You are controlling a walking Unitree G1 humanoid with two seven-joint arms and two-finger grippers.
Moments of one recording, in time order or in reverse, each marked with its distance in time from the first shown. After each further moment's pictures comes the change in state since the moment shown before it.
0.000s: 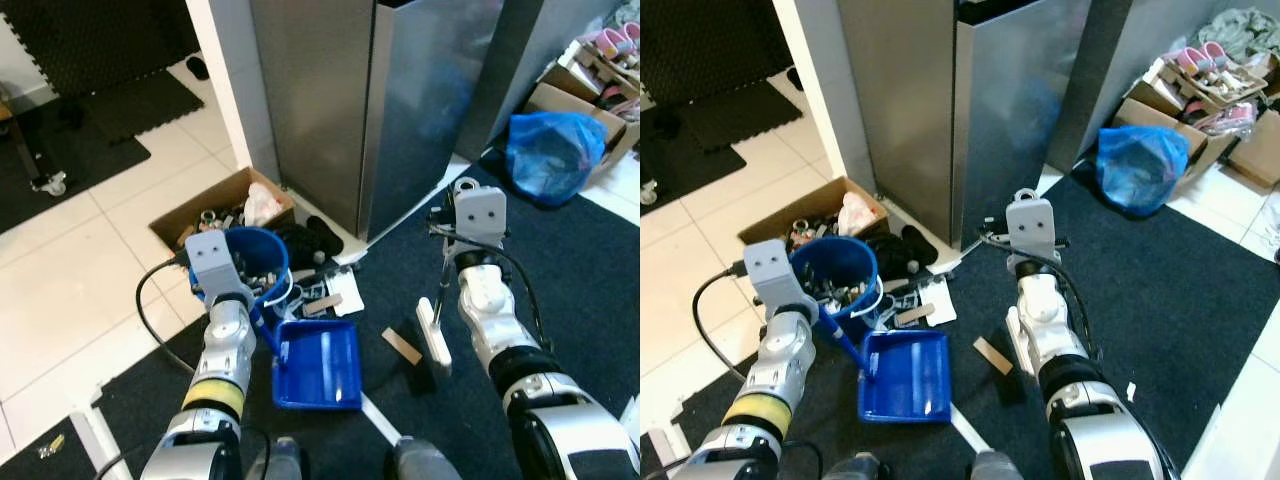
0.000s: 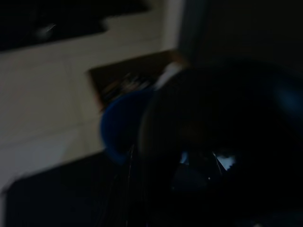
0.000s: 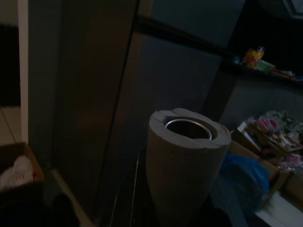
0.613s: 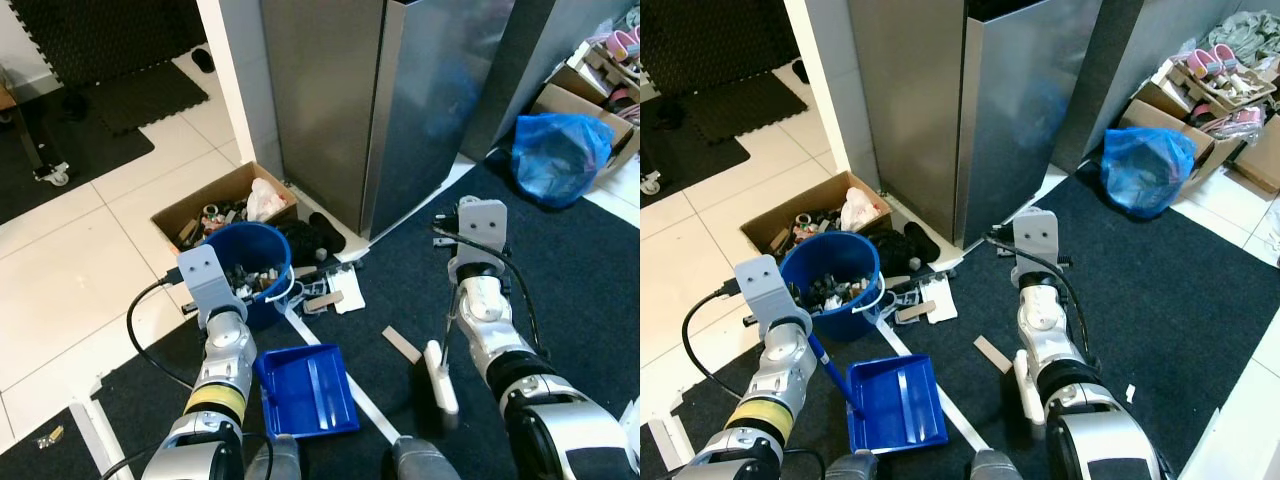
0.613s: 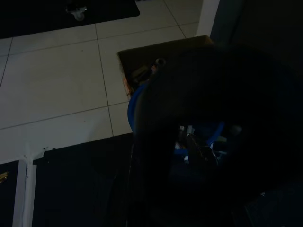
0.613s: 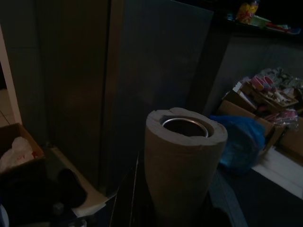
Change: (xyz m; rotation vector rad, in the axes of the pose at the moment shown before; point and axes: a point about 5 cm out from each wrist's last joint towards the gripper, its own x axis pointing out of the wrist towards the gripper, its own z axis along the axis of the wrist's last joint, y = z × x) left arm -0.002 0.008 -0.007 0.013 0.011 0.110; right arm -0.005 0.002 -0.019 0.108 0.127 -0.060
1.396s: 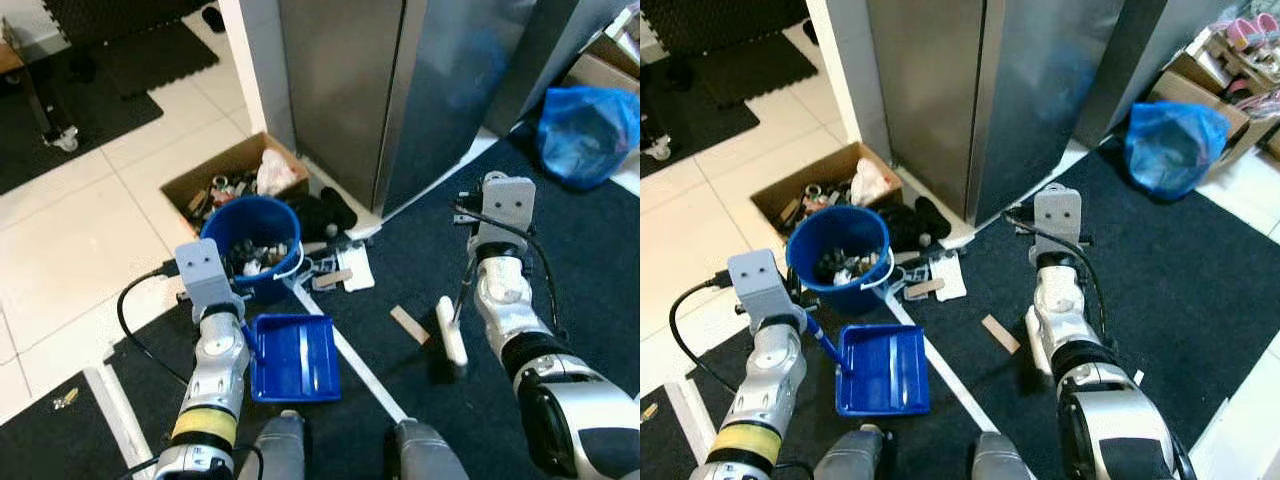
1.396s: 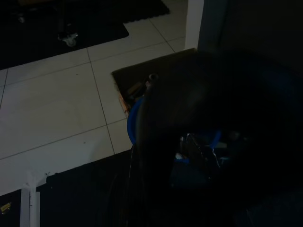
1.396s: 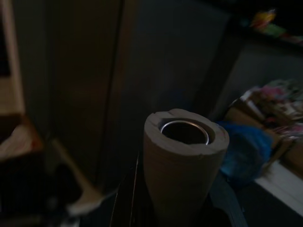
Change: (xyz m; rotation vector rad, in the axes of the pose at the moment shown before) left arm -0.019 -0.002 0.026 0.038 -0.165 -0.135; right arm 0.011 -0.025 0.014 -0.088 -0.068 0.002
